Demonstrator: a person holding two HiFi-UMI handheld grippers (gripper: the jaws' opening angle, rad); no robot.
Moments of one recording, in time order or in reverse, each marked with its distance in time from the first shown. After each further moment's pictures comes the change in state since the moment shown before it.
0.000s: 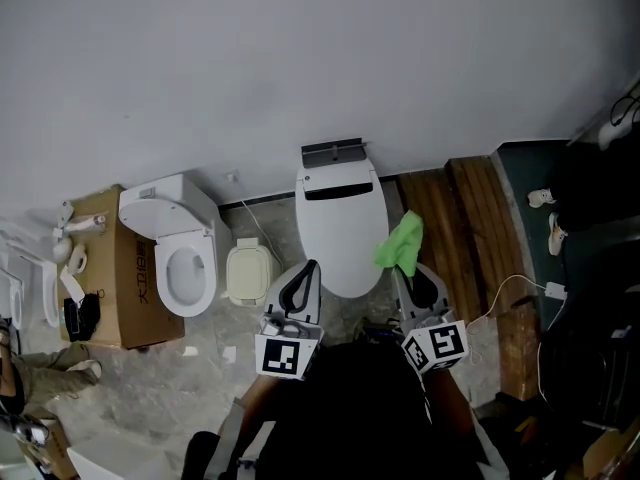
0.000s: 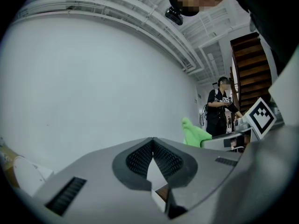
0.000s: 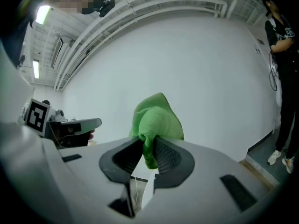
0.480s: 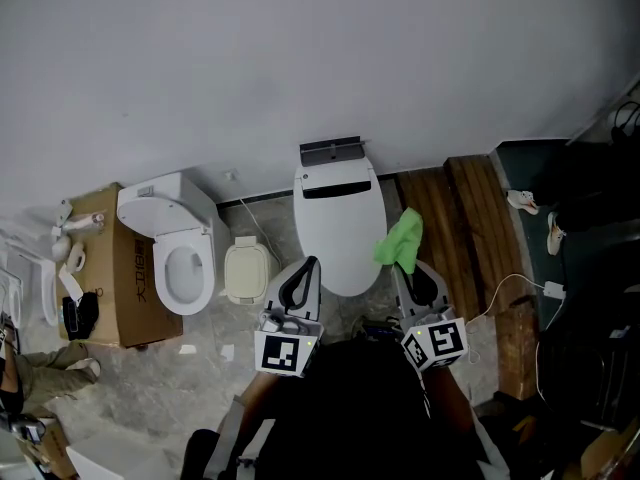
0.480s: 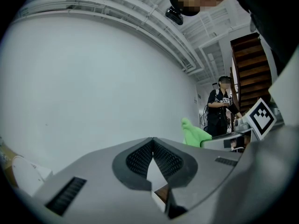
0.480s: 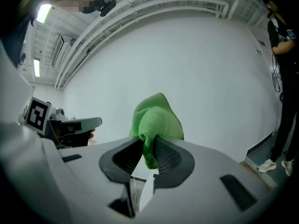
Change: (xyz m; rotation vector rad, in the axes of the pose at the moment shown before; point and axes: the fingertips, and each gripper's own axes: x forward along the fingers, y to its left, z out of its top) left arm 0.006 -0.003 0.002 -0.007 -0.006 -0.003; right arm 0.001 -0.005 0.002 -0.016 -0.001 0.001
